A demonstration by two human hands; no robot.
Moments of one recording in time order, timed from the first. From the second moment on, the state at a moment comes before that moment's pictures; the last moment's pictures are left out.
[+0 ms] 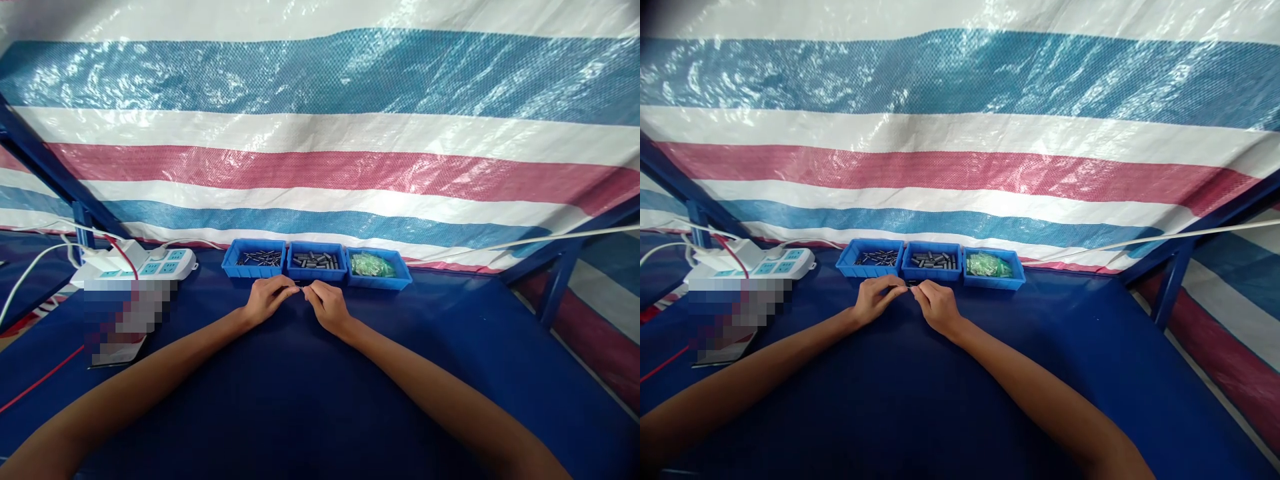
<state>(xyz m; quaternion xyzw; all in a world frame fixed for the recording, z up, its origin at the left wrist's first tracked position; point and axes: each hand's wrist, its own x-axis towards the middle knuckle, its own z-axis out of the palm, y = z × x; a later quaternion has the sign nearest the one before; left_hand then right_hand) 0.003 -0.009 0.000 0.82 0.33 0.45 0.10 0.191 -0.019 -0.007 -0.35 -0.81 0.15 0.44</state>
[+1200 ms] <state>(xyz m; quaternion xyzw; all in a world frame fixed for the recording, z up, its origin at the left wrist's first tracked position) 0.006 -0.003 -0.003 0.81 0.39 0.43 0.04 0.188 -0.012 -0.016 -0.47 -0.84 0.00 0.27</state>
